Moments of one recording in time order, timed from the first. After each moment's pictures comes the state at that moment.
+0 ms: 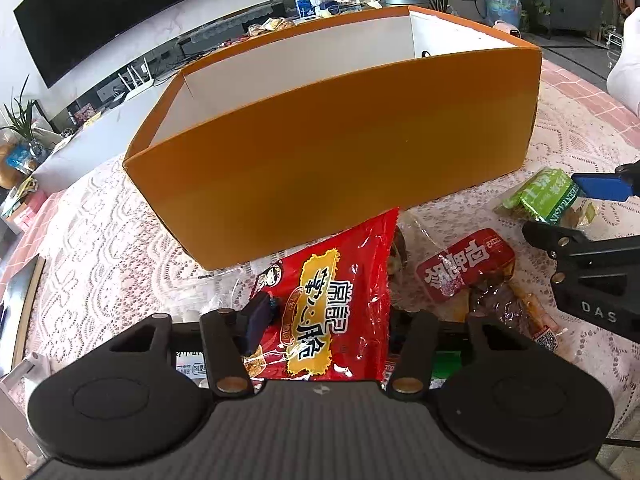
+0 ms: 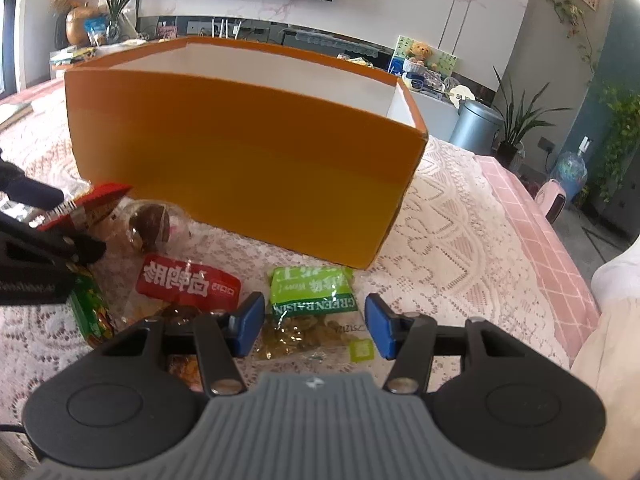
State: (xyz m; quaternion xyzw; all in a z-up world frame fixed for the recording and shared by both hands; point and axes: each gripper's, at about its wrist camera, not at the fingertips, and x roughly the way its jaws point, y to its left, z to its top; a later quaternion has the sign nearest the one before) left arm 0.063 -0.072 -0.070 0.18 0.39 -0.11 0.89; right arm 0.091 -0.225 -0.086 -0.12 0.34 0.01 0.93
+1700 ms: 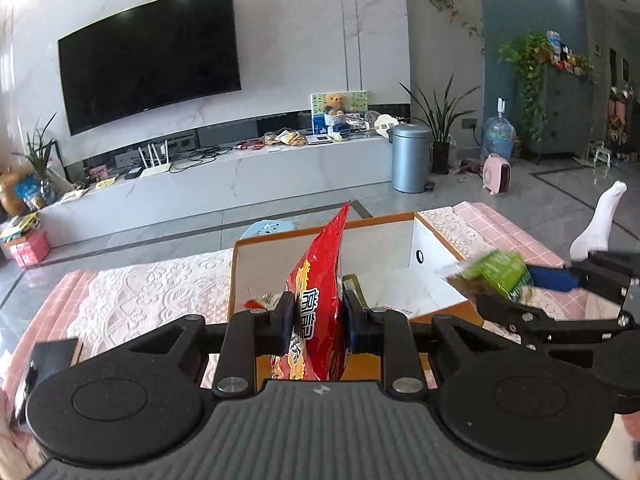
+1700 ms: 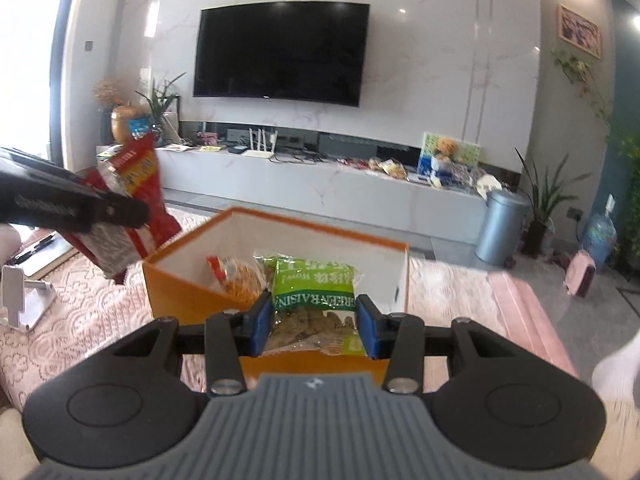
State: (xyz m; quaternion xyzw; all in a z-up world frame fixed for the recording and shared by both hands) left arm 0.060 -0.046 0.080 0.09 0.26 -0.14 0.95; right arm 0.059 -0.229 0.058 -0.07 0.20 0.09 0.97
